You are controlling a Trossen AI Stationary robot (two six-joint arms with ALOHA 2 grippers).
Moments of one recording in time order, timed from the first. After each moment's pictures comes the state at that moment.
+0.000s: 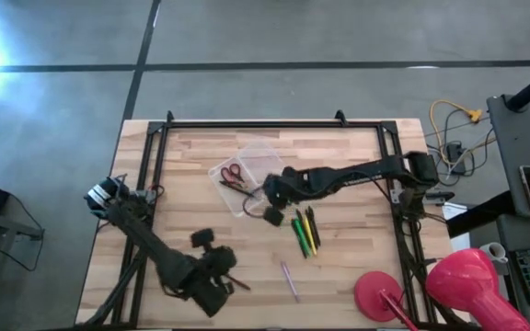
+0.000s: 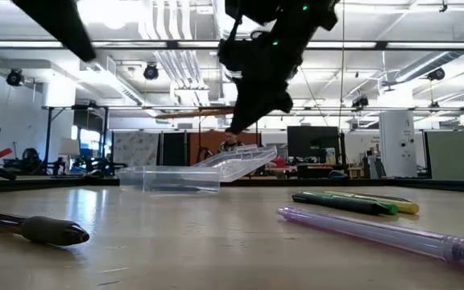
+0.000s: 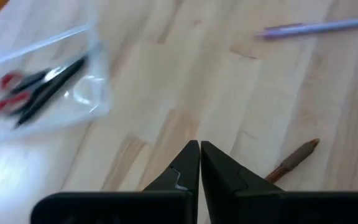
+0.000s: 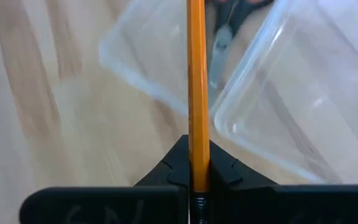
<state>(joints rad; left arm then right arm) -0.72 1.78 1.47 -1.11 -0.62 -1.05 0.03 1.86 1.37 -0.50 0.16 0.43</state>
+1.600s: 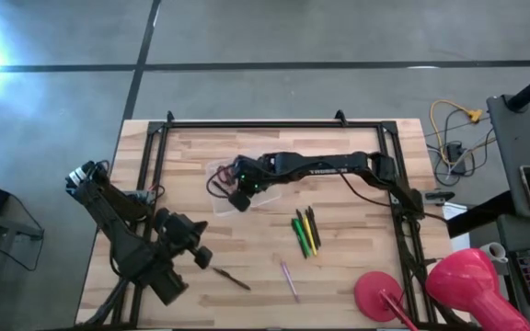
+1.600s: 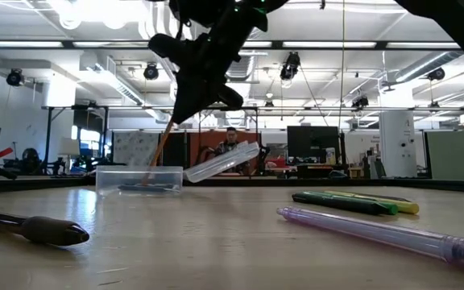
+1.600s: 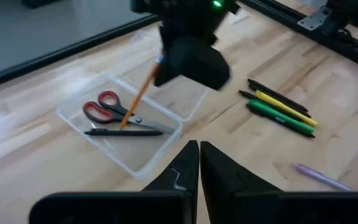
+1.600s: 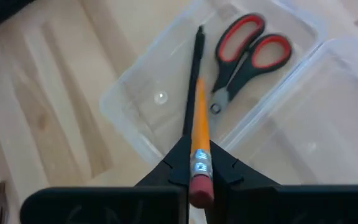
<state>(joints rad) -0.83 1.55 1.46 -1.55 -0.95 -1.81 -0.06 2.21 1.97 -0.73 0.08 0.52</state>
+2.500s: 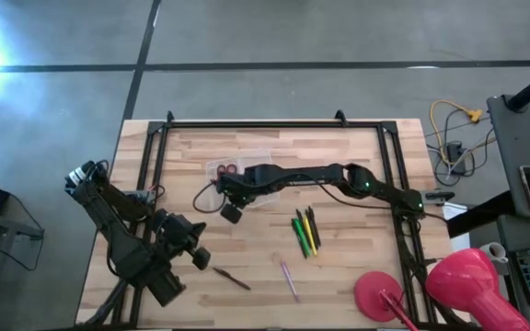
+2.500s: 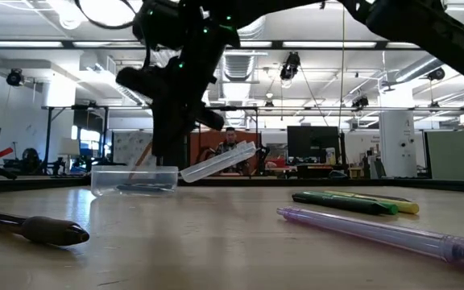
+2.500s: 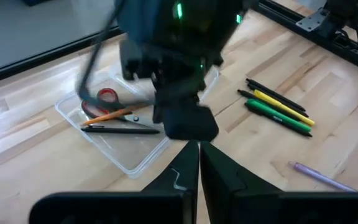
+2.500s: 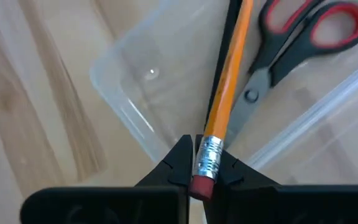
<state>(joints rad) -0.85 1.54 1.46 -1.56 -0.95 -1.84 -0.02 2.48 2.29 -0.91 0.08 0.49</state>
